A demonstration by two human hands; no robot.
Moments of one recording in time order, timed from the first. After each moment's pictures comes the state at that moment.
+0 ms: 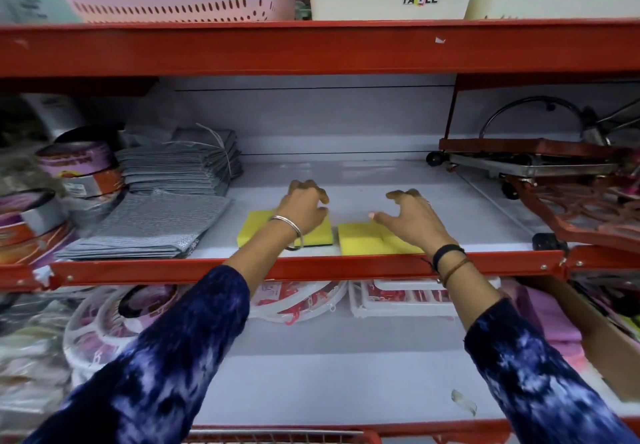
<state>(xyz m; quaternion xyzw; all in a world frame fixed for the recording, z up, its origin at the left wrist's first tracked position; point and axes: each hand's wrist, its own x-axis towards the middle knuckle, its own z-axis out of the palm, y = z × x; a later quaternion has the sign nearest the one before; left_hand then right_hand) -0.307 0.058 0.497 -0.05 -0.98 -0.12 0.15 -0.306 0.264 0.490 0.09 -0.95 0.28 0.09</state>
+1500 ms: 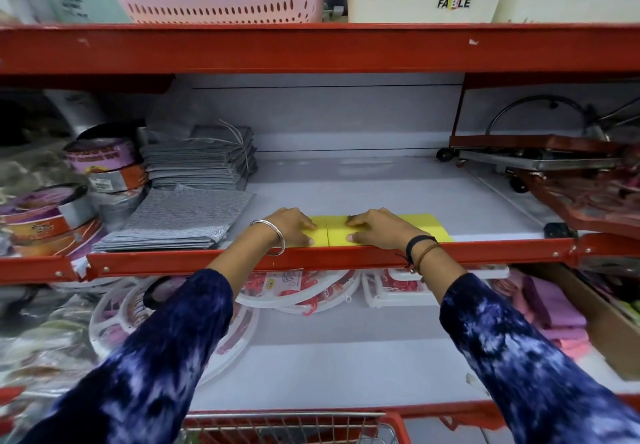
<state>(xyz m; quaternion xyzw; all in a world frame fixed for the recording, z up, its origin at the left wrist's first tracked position) -0.262 -0.012 0.488 -0.08 -0.99 -0.07 -0.04 -0.298 0.192 0.472 0.24 -0.95 0.19 -0.05</state>
